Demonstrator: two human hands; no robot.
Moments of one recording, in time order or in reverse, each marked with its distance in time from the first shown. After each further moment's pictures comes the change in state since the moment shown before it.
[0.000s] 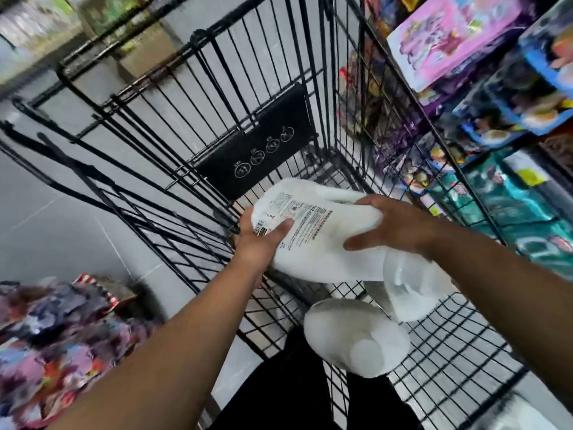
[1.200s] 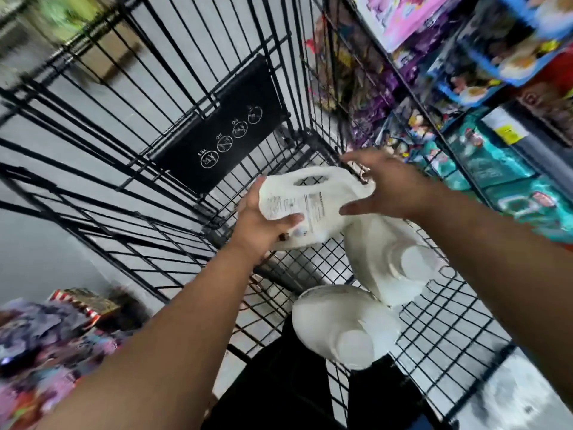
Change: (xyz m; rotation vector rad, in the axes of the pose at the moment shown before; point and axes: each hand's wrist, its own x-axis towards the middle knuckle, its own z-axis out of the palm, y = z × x) left_hand 0.015 0.001 0.029 0.313 -0.218 0.277; right_hand 0.026 0.038 -0.010 -0.355 0.265 -0.217
